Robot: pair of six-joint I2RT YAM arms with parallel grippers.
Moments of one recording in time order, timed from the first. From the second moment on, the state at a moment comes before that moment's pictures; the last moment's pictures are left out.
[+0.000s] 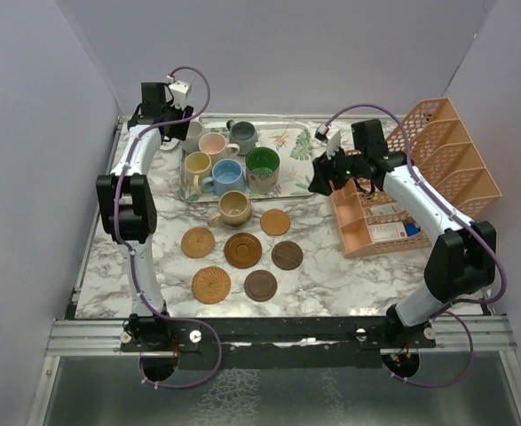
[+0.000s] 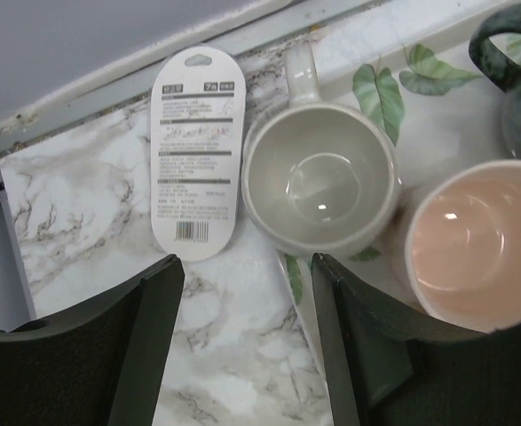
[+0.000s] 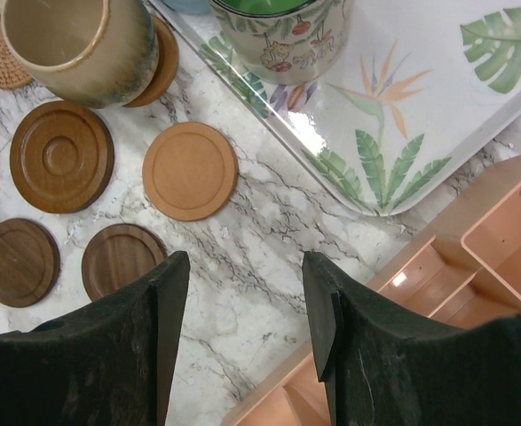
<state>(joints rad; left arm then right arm) 0.02 2.13 1.92 -0.44 0.14 0.31 0.30 1.59 1.33 -0.53 -0.55 -0.32</state>
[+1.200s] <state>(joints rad) 0.01 2.46 2.23 -0.42 0.10 0.23 0.21 1.58 1.29 -0.52 -0.63 -0.33</state>
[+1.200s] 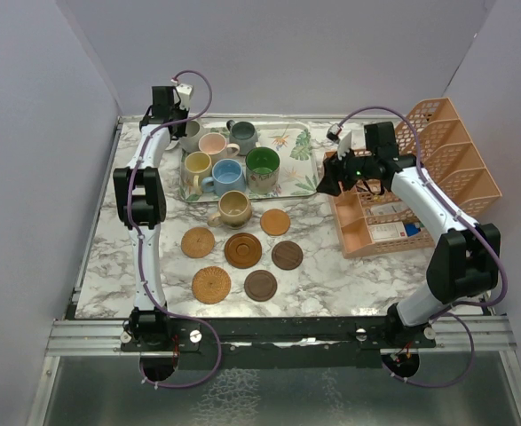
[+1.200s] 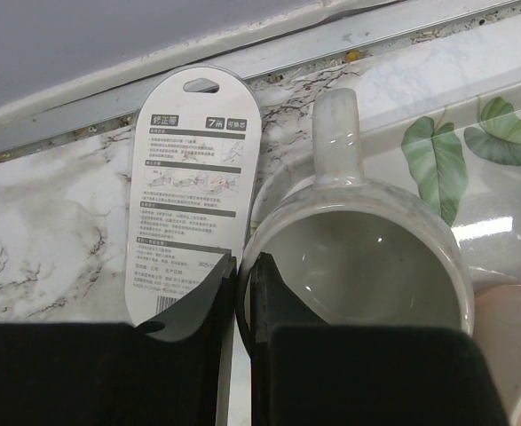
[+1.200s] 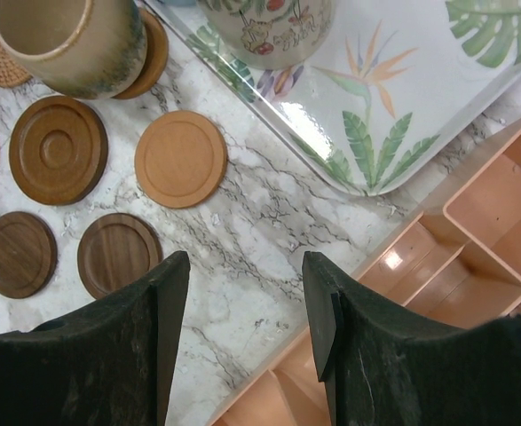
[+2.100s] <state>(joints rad) -0.27 1.76 1.79 -0.29 -0.22 -0.01 0.33 1.73 1.73 -0.32 -0.61 -0.06</state>
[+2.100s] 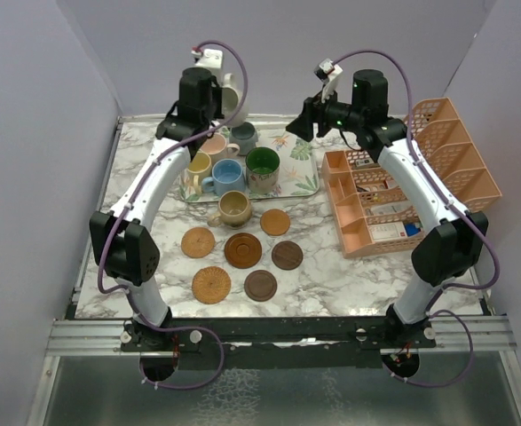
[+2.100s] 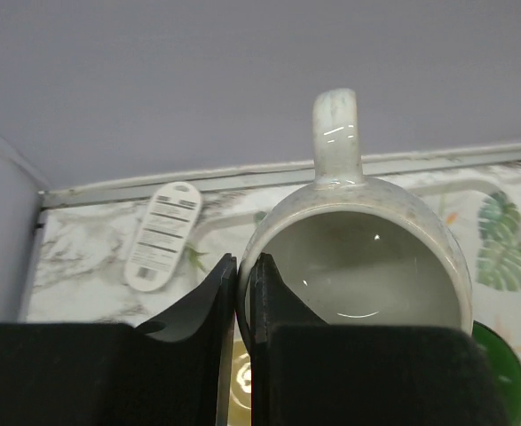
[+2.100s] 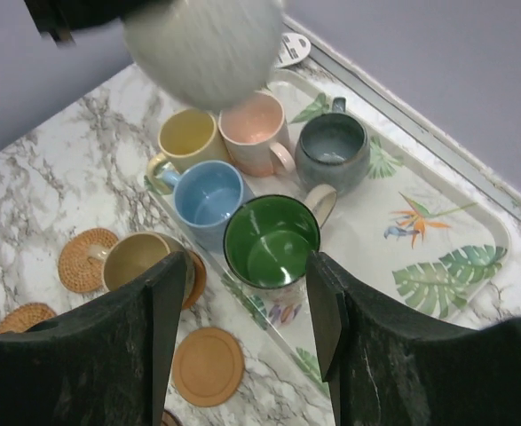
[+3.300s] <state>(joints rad) -0.74 1.92 1.89 -0.38 -0.63 -0.12 0.41 1.80 1.78 -0.40 -0.20 0.02</state>
